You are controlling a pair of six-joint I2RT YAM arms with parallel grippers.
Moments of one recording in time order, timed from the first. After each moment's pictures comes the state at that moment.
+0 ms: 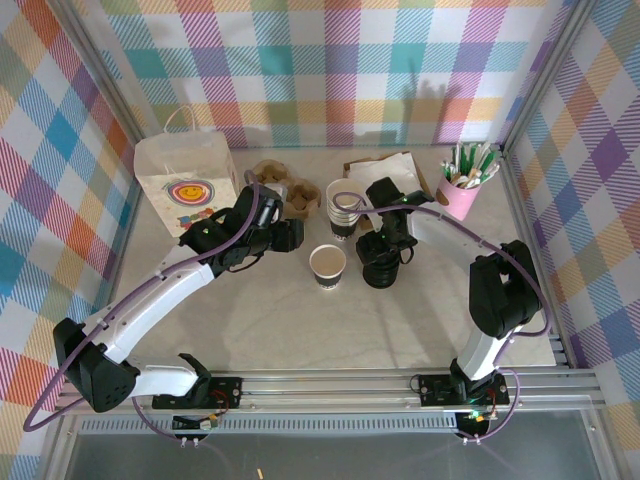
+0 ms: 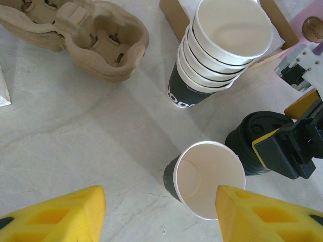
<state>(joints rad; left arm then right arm) -0.68 1.28 1.26 -0.76 -0.15 -0.48 0.50 1.73 1.32 -0.92 0.02 0.05</state>
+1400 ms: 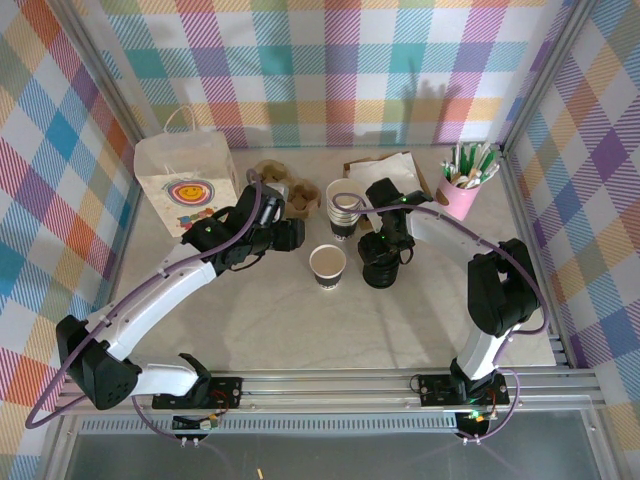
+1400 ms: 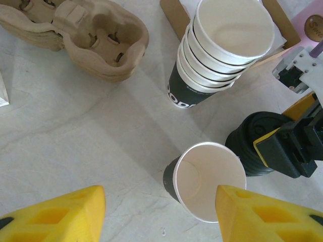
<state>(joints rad) -0.68 1.30 1.27 -0.76 -0.15 -0.48 0.50 1.74 1.32 -0.92 0.01 0.05</state>
